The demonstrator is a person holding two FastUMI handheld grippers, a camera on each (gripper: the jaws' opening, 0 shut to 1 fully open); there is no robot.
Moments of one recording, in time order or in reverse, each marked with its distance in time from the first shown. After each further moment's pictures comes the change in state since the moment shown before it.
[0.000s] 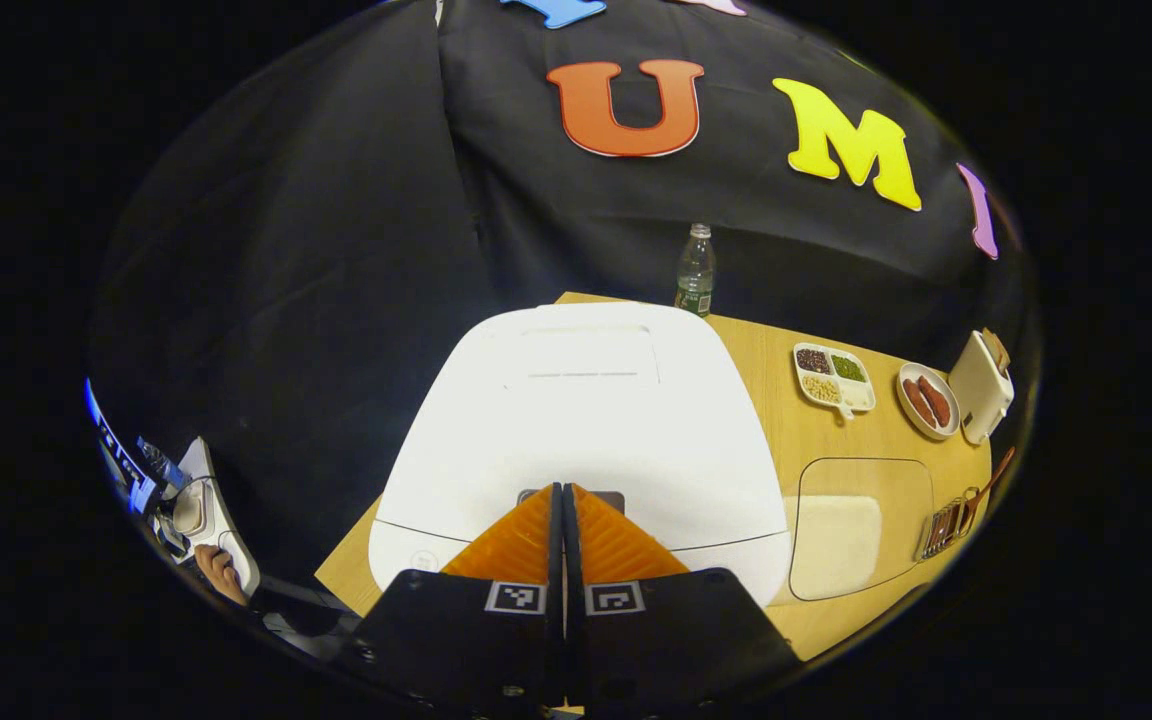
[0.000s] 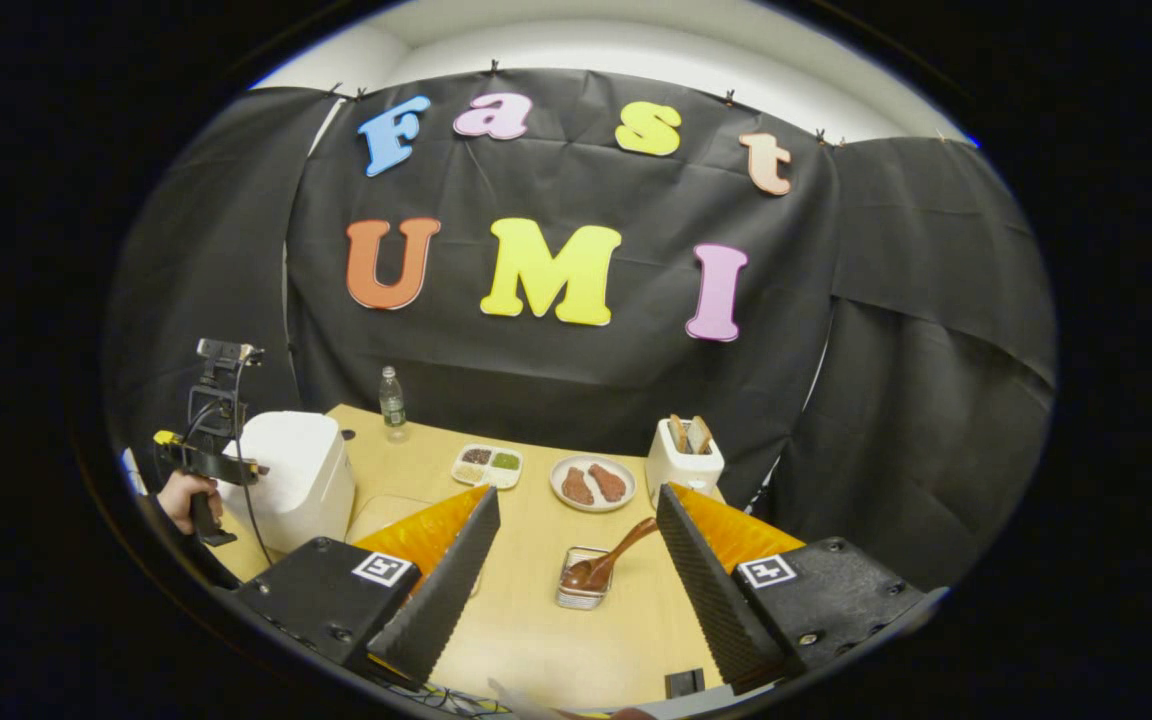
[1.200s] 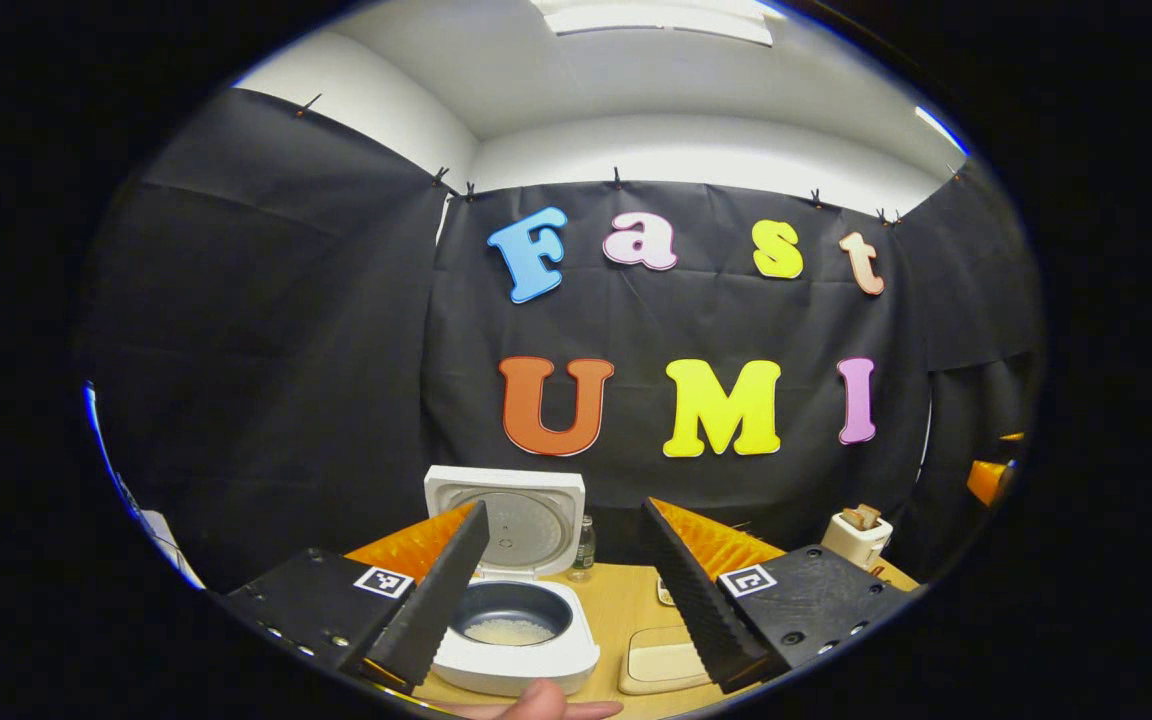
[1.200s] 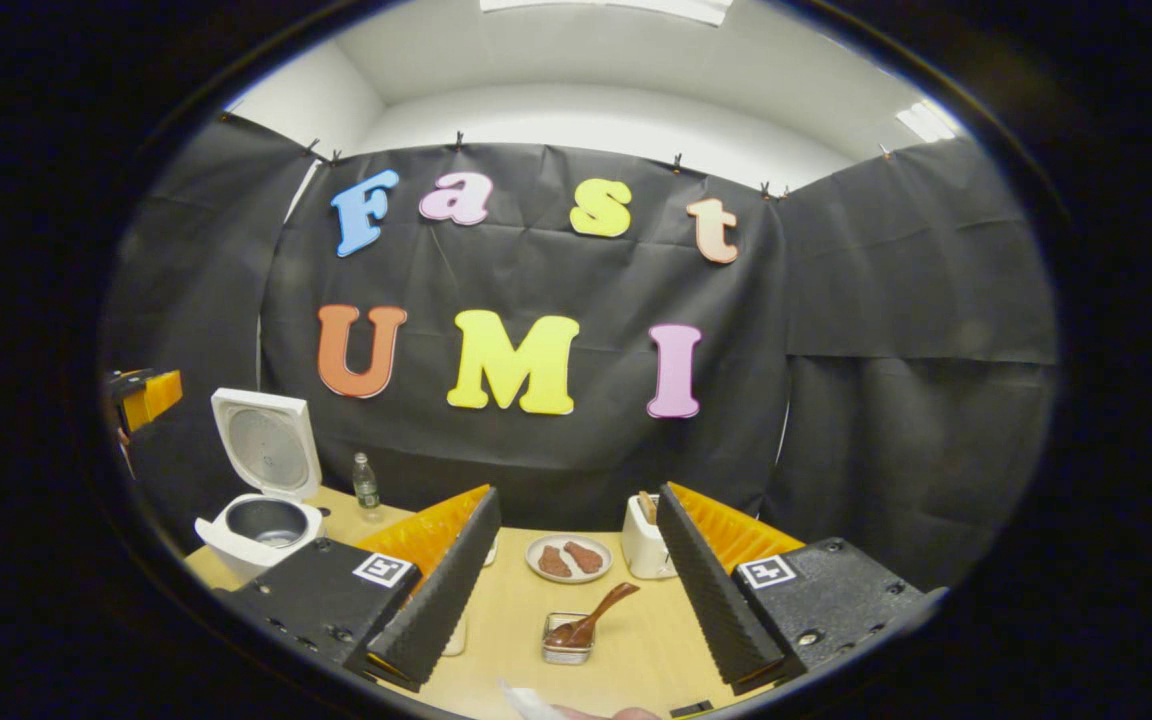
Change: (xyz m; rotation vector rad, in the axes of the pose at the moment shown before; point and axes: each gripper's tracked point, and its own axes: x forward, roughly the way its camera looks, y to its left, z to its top) left arm -0.256 -0.024 0.145 -0.083 -0.813 -0.238; right arm -0.014 -0.028 0.041 0.068 -0.286 -0.085
